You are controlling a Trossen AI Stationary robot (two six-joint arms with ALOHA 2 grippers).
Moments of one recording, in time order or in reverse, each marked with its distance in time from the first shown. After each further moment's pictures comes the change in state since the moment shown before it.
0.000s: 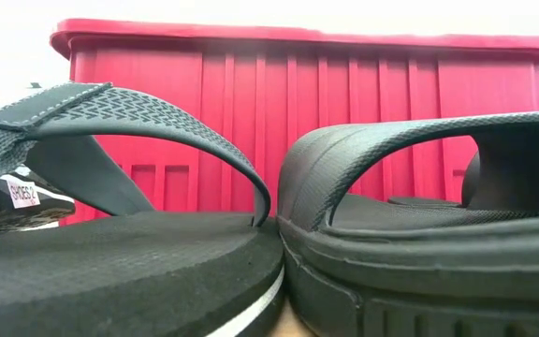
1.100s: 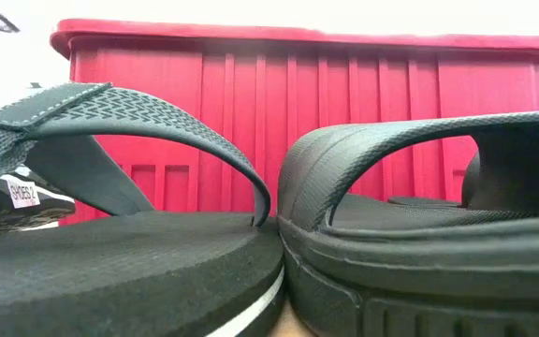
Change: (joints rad) left arm -0.005 -0.120 -0.333 0.409 0.076 -0.034; right arm 0.000 0.000 0.000 0.000 0.001 0.004
